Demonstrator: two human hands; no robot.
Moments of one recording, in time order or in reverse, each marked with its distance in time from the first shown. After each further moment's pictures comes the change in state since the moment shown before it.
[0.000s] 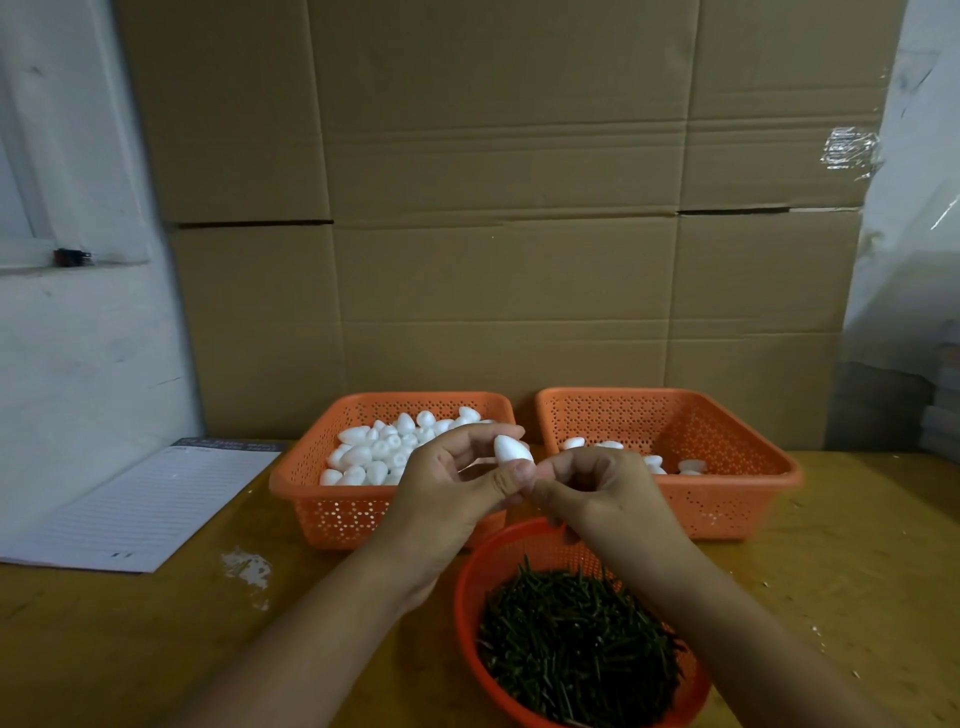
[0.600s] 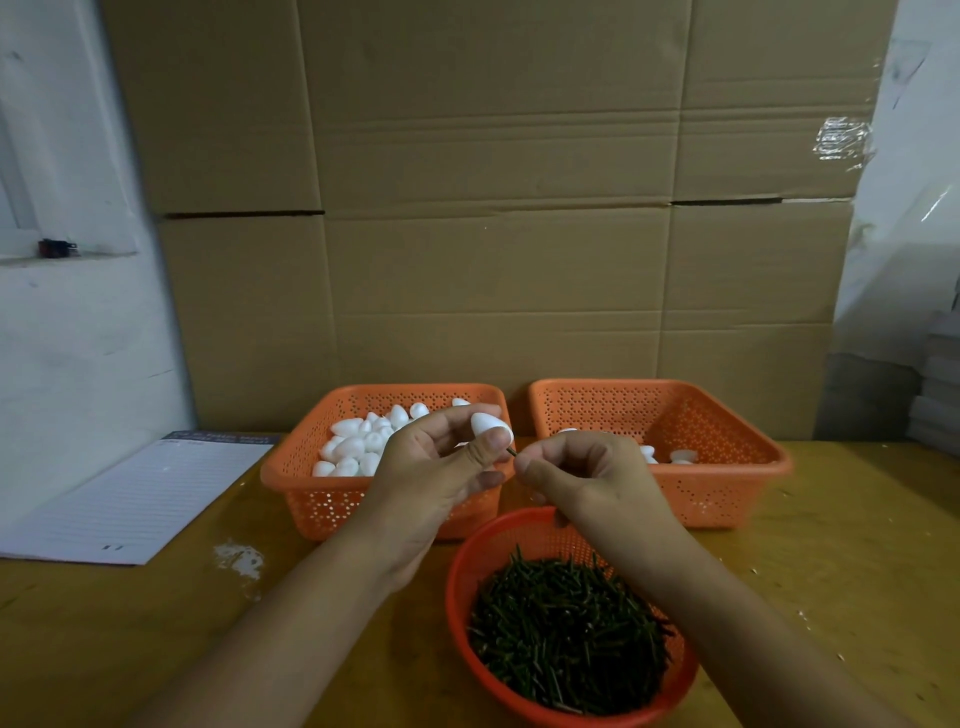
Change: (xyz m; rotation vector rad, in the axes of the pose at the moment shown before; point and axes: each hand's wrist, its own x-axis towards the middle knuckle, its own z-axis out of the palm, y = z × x) left_hand 0.000 0.010 0.001 -0.116 0.067 -0.031; right_hand 0.001 0.000 0.001 0.040 0.034 -0.057
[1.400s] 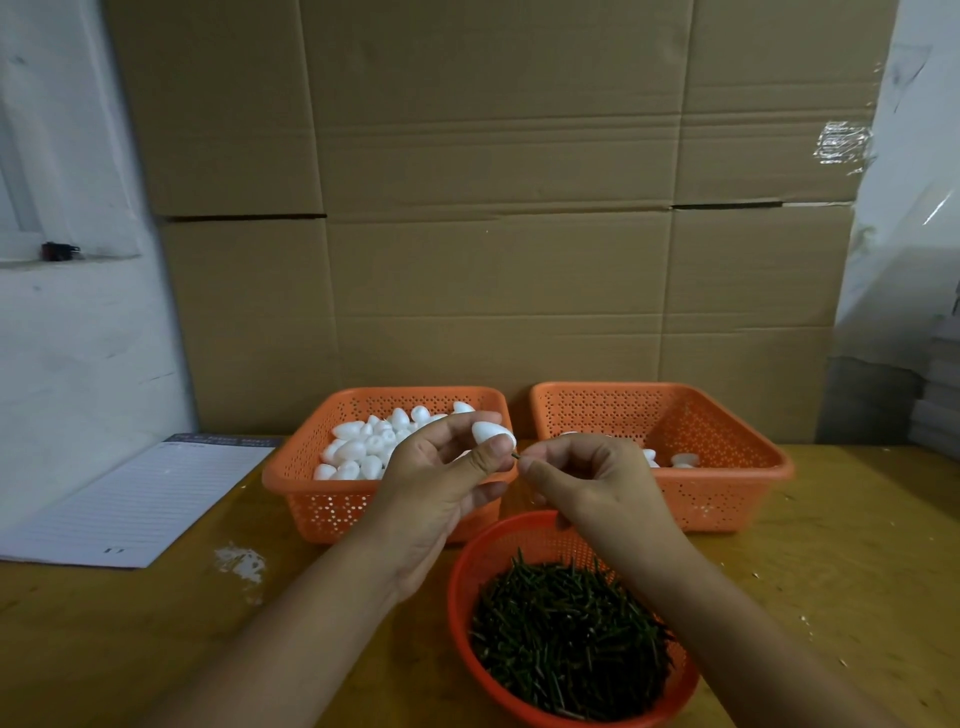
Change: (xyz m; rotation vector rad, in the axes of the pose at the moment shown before) left_hand 0.002 -0.007 -0.001 -0.104 -0.009 -0.047; right_hand -0.001 -0.003 0.002 -0.003 0.058 0.004
